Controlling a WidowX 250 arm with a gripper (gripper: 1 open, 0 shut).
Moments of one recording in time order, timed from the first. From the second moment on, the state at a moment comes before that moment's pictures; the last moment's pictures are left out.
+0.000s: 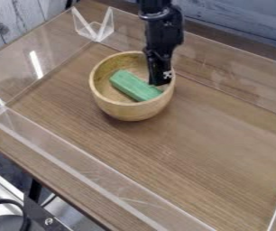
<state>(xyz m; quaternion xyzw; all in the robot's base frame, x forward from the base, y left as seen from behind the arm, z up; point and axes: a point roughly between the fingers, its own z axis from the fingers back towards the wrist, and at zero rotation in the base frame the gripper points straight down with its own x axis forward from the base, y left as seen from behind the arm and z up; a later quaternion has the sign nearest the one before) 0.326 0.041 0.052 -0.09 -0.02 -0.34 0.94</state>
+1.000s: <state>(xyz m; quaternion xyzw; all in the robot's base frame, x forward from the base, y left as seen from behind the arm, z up) 0.312 0.079 0.045 -0.14 0.00 -0.34 0.93</state>
